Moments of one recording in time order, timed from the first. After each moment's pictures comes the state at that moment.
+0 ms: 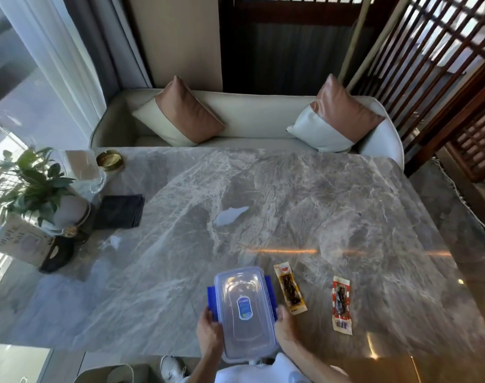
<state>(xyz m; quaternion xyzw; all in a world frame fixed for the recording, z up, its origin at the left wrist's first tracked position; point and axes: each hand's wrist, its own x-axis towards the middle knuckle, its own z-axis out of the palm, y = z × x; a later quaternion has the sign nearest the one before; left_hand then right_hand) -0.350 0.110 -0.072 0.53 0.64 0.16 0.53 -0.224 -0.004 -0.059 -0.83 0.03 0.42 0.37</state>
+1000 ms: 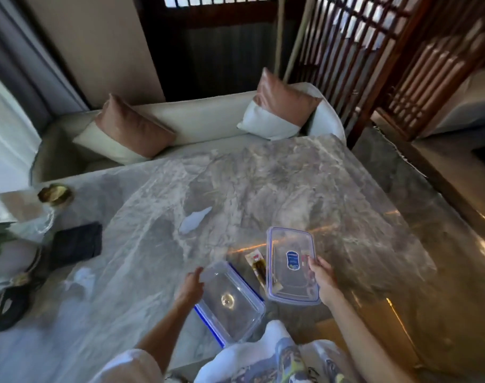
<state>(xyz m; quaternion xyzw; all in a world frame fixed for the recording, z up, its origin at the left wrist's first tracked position) -0.280 0.185 -0.023 0.83 0.40 -0.19 0.34 -0.107 -0.098 -0.008 -0.74 0.19 0.25 0.60</state>
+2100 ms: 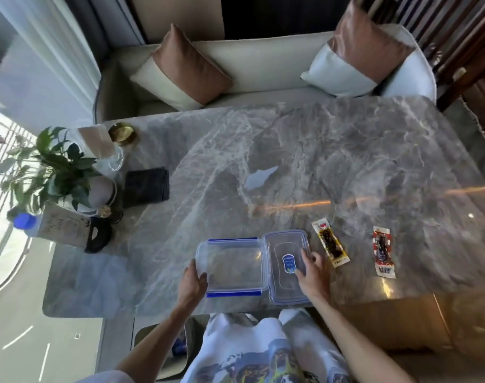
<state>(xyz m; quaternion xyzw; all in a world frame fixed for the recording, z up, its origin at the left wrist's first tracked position) -0.459 0.269 -0.027 0.74 0.54 -0.12 0.38 -0.259 0.040 -0.067 -0.94 -0.15 0.27 0.17</state>
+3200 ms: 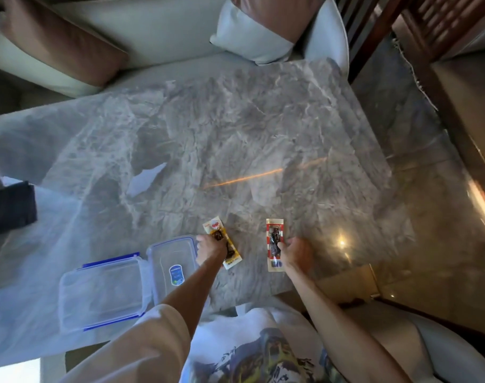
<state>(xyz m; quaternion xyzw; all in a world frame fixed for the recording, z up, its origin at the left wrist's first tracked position) -0.129 0.047 -0.053 0.64 0.62 -0.21 0.40 -0.052 -0.131 -0.074 -0.94 0.11 0.28 0.18</state>
